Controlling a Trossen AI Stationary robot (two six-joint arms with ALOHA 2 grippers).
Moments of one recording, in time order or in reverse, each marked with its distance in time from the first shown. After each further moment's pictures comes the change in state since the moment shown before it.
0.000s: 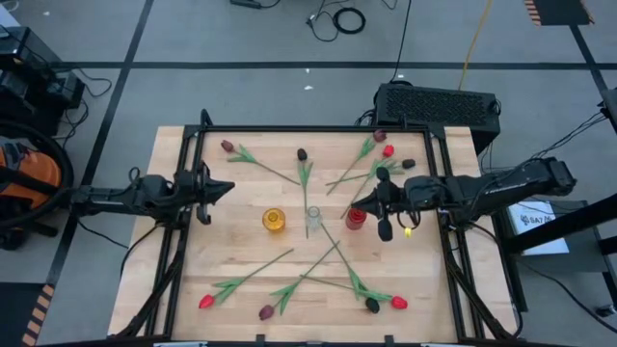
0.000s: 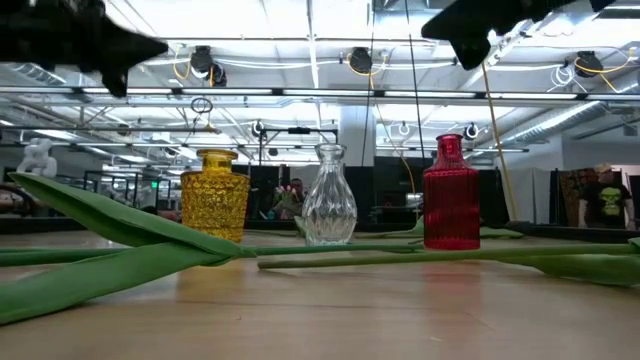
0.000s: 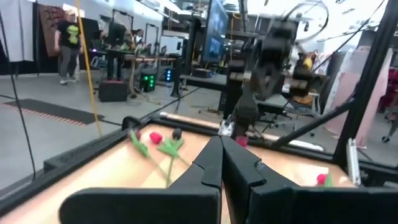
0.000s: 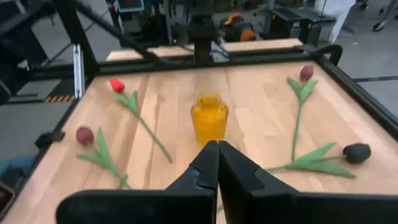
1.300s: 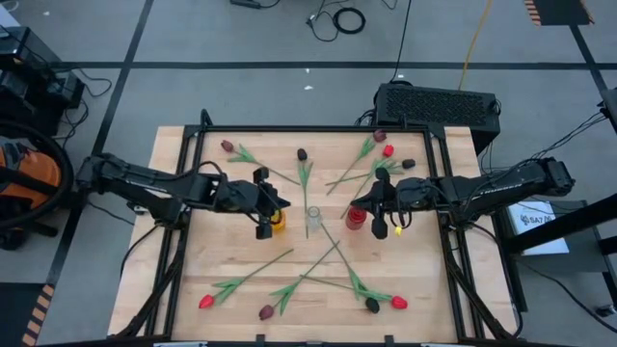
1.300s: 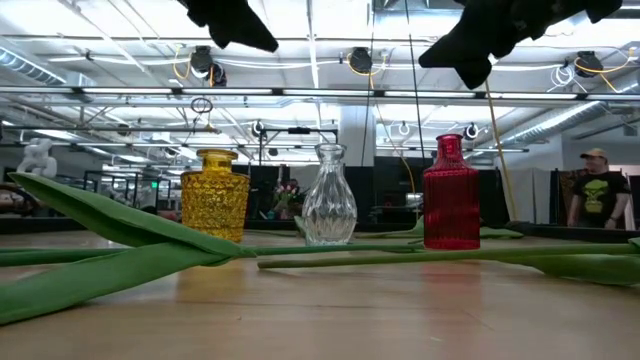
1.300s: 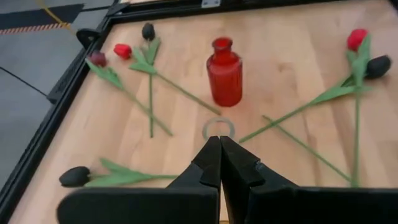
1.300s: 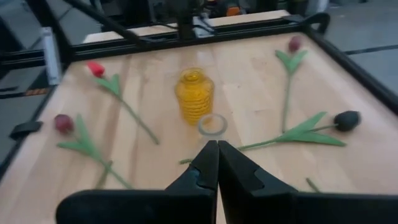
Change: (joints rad) left arm -0.082 1.138 0.799 -0.395 -0.019 0.117; right arm -0.022 0.038 -0.017 -0.029 0.058 0.066
